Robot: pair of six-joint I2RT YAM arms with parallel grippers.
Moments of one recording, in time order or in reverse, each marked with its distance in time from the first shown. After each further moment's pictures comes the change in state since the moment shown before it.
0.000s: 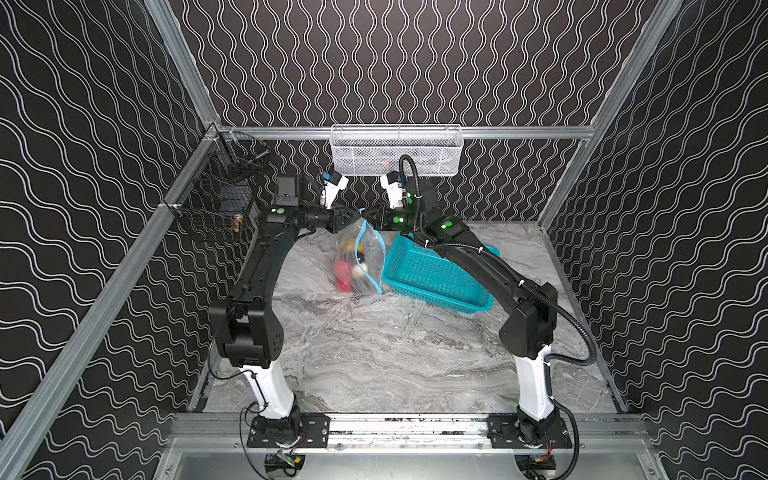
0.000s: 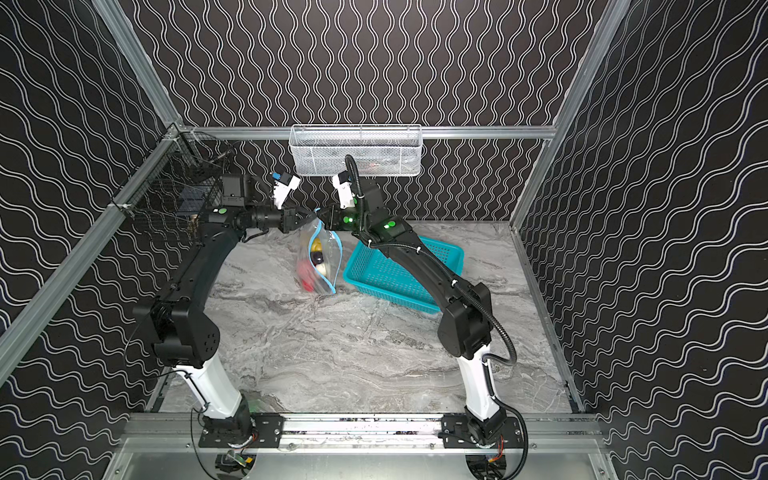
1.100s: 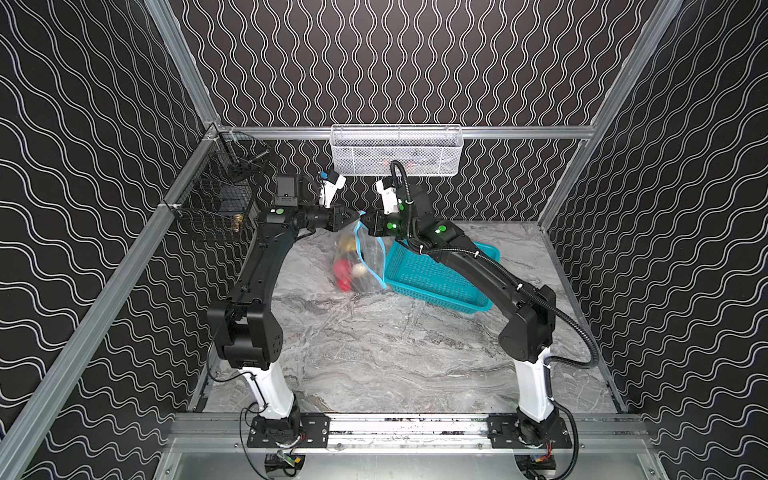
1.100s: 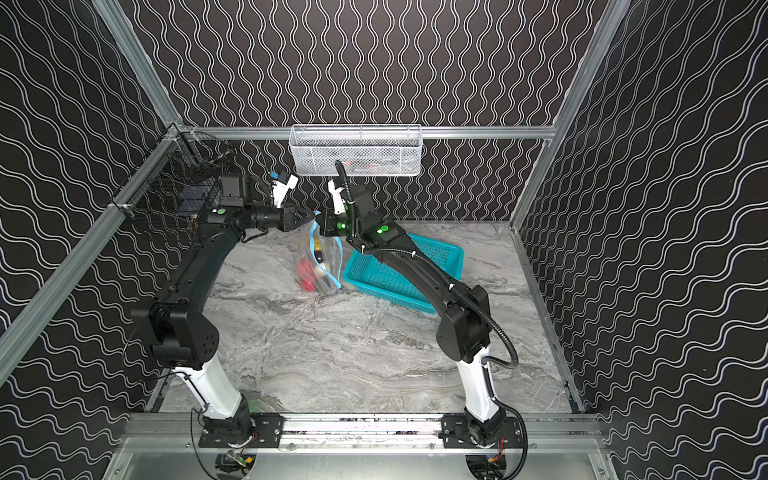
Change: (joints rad) left arm 0.000 -0.011 -0.005 -0.006 -0.060 -0.082; right arm 0.051 -0.010 -0.021 -0.047 0.165 -0.033
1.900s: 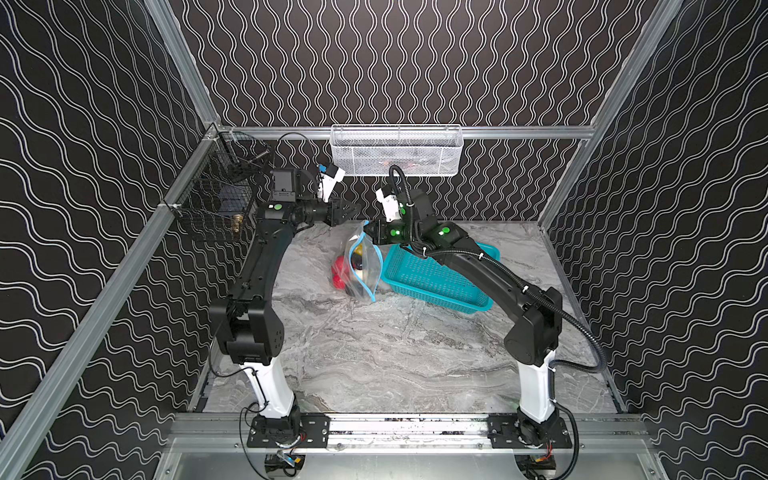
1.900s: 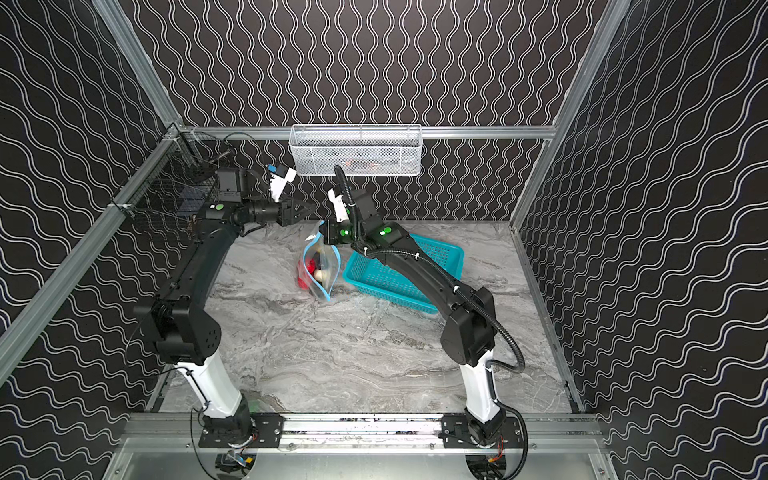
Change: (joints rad) left arm 0.012 0.055 0.105 -0.019 0.054 0.106; right arm 0.000 -0.045 -0.038 -0.085 -0.048 -0.068
